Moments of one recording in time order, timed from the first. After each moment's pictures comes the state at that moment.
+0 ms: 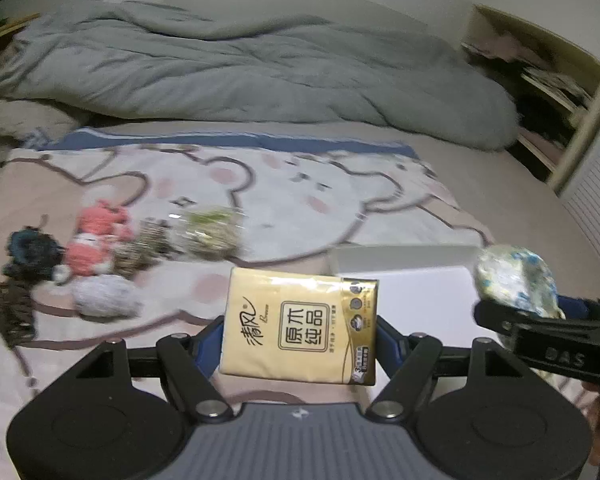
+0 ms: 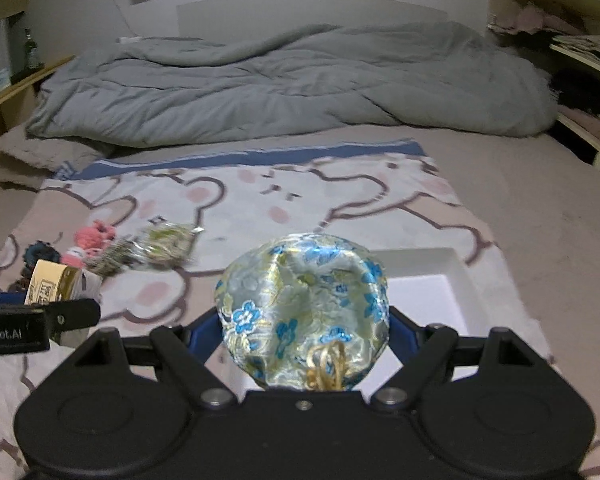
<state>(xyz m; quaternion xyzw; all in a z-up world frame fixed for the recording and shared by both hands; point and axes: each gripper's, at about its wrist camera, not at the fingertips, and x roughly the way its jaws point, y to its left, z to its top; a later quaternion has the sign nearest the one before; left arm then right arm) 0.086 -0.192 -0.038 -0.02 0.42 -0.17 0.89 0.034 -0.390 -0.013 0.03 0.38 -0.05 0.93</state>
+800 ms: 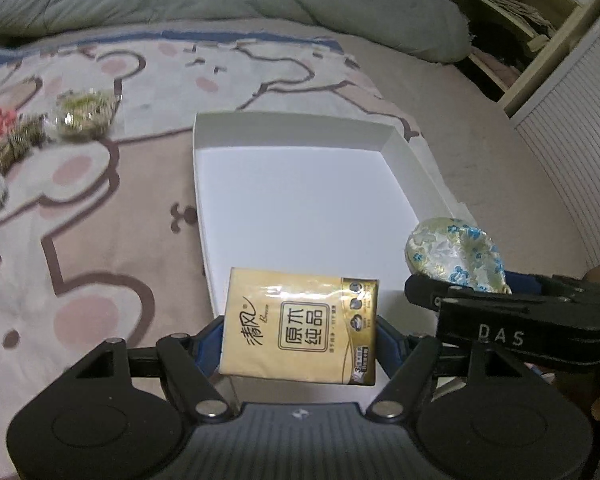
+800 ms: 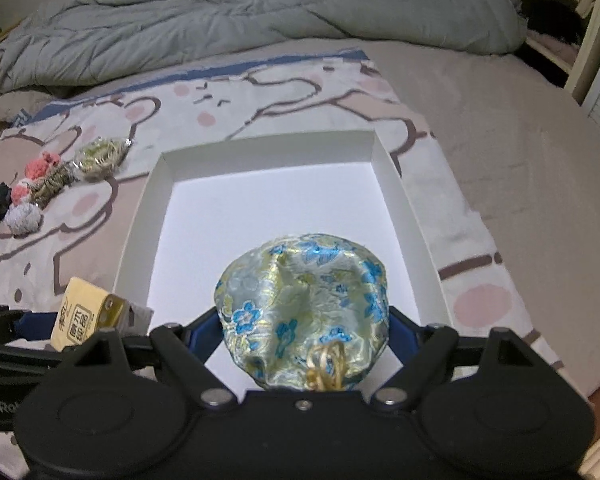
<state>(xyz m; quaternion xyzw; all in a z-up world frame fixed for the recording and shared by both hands) 0.043 -0.282 -0.097 -0.04 0.53 -0.24 0.82 -0.010 -0.461 -0.063 0.04 0.48 -0.08 0.87</state>
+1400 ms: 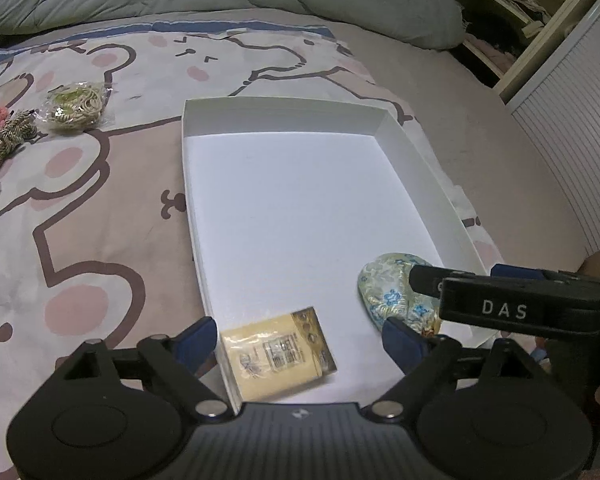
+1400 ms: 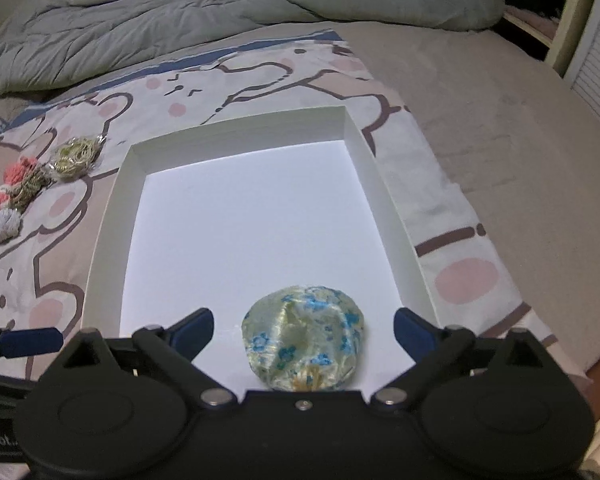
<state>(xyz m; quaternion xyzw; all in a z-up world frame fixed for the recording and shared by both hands) 0.037 -0.289 -0.100 -0.03 0.53 -0.25 0.81 -0.013 -0.481 -0.074 0.07 0.49 -0.11 0.86</state>
